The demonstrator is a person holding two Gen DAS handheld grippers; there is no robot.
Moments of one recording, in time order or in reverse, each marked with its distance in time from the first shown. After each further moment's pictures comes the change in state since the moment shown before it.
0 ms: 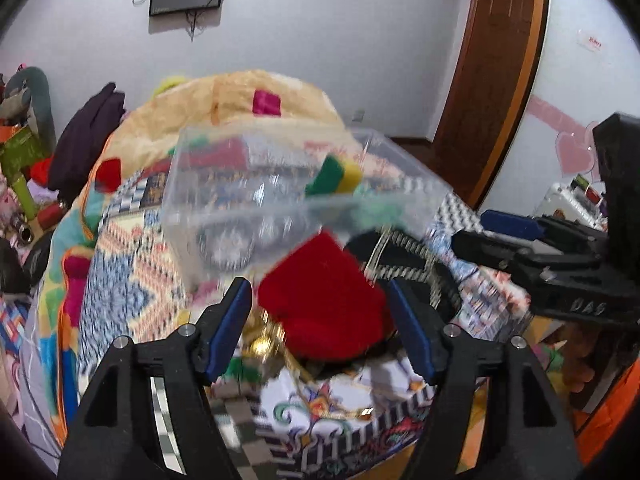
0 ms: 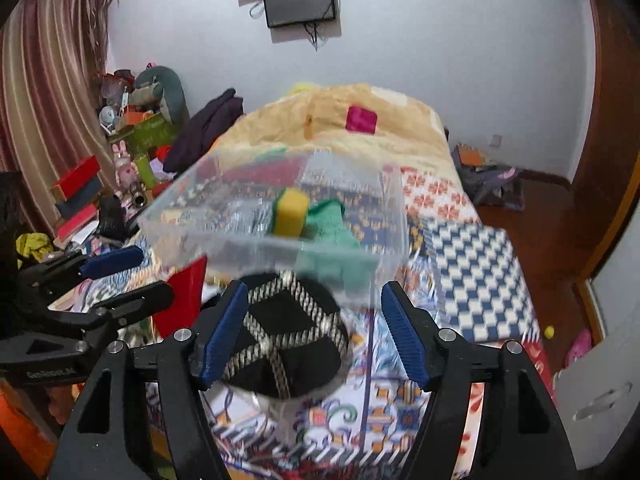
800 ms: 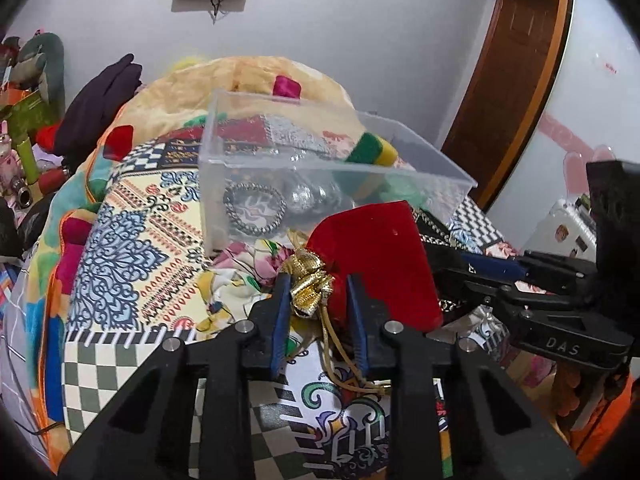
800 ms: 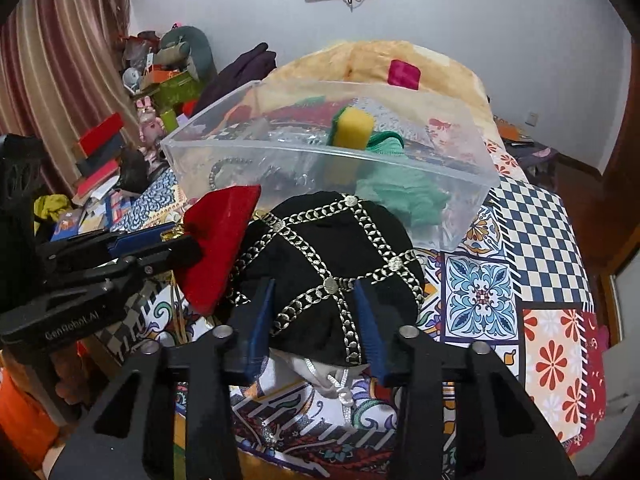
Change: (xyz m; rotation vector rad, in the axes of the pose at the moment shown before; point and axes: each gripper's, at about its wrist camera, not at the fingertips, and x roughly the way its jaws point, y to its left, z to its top) left arm 0.004 0.030 -0.020 -0.096 -0.016 -0.020; right arm 0.030 0.031 -0.025 -0.061 0.097 0.079
